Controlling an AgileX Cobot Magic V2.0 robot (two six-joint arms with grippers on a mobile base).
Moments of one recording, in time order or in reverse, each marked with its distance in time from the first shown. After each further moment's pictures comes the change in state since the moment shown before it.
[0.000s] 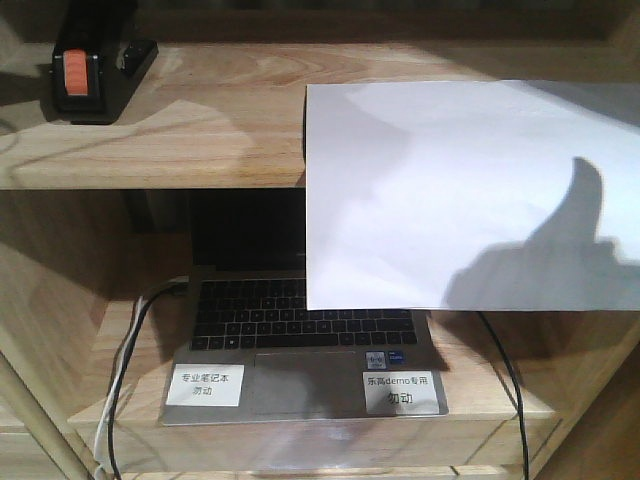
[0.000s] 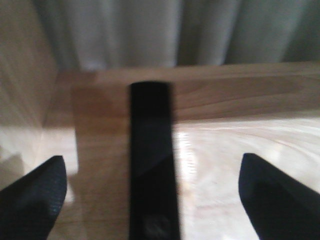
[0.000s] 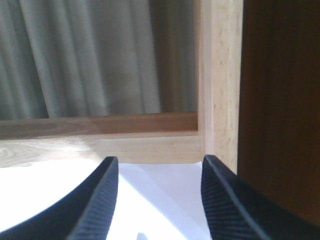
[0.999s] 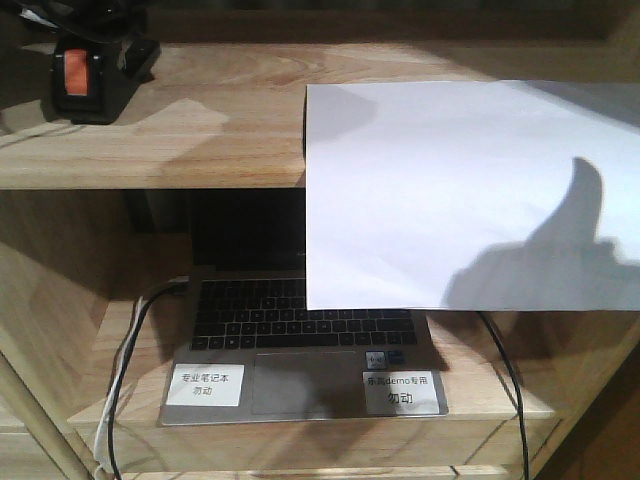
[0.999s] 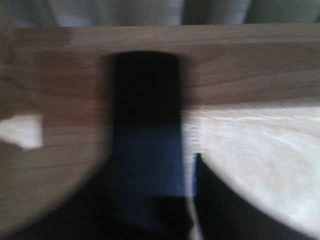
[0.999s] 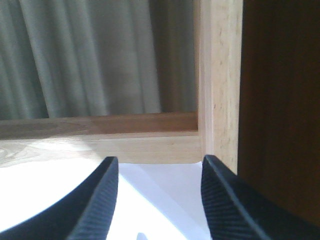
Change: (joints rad) left arm 0.074 0.115 0.000 -0.095 -0.019 0.045; right arm 0.000 0.000 0.000 0.000 0.000 0.000
